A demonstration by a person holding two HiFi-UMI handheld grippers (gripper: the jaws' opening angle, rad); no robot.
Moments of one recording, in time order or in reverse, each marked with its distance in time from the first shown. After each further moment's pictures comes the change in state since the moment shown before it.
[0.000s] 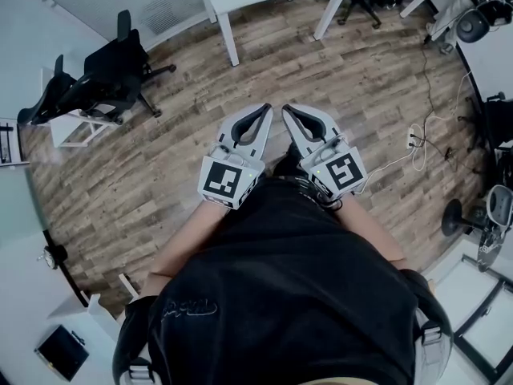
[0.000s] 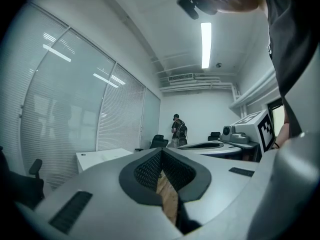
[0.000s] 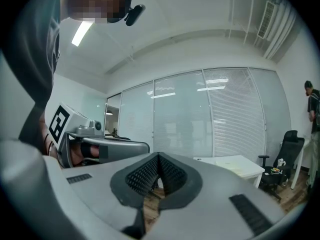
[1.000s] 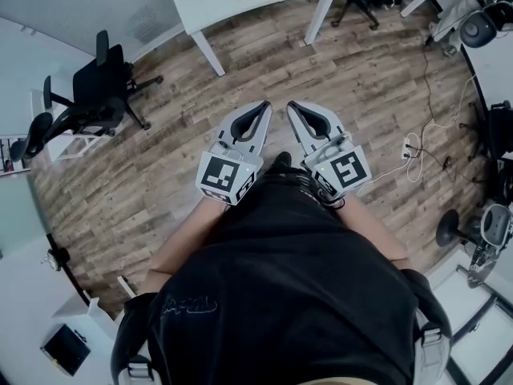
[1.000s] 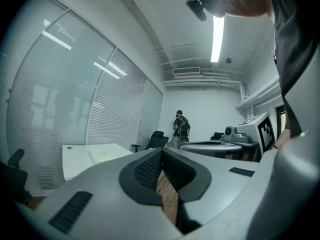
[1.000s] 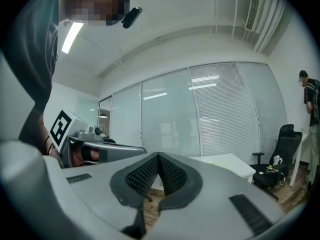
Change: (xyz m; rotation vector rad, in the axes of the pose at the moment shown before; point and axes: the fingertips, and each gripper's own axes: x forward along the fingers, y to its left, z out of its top) left arm 0.196 -0.001 -0.004 -0.070 0.041 -0.002; right arm -0.006 -0.202 -0.013 0.059 -0.009 -0.024
